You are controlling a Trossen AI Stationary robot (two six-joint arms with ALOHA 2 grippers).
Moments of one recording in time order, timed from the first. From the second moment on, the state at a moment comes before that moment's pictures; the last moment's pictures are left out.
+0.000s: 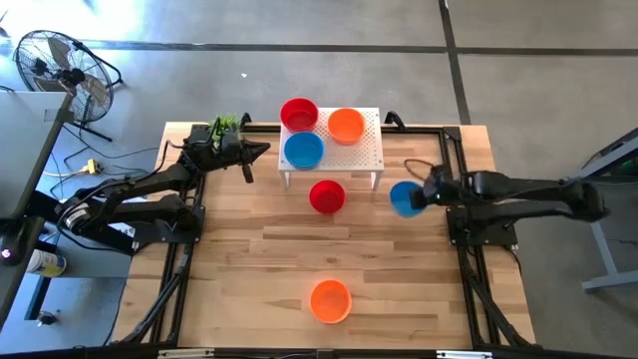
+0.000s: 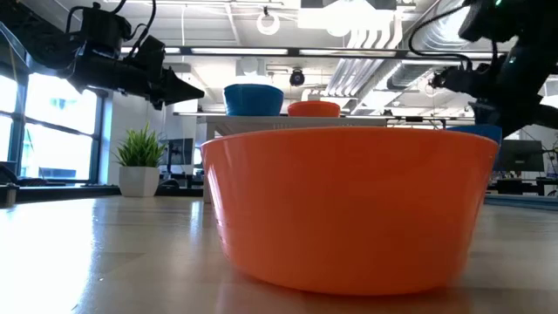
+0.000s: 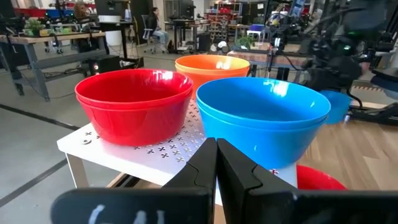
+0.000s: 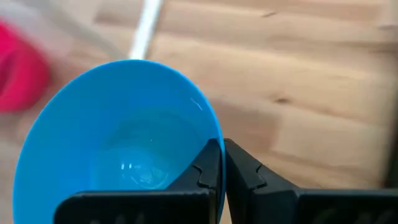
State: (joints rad) left arm 0.76 0.97 0.31 0.65 0.39 0.02; right arm -0.13 0.73 0.53 -0.94 0.34 1.17
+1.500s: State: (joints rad) left arm 0.76 0.97 0.31 0.45 0.36 0.12; right arm 0.16 1.65 0.79 0.10 0.38 0.69
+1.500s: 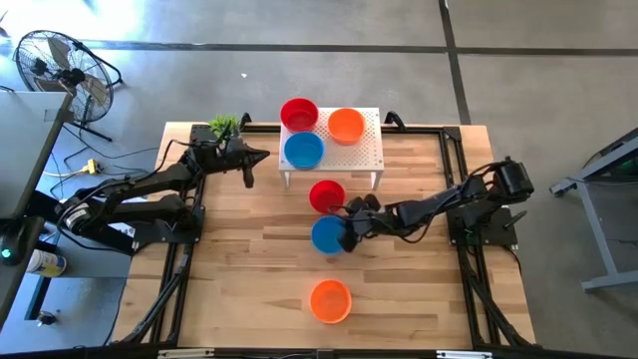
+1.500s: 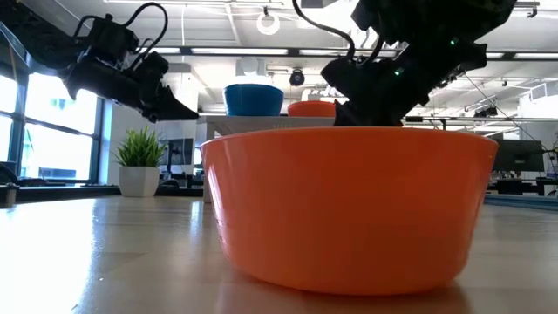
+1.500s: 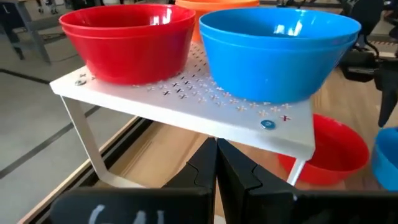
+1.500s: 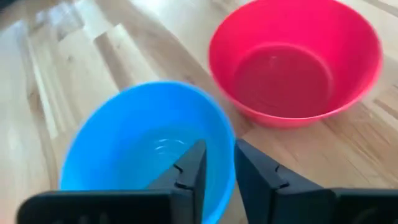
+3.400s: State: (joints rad) left arm -0.23 1.65 1.23 -0.35 -0.15 0.05; right arm 0.21 0.81 0.01 0.83 0.28 0.04
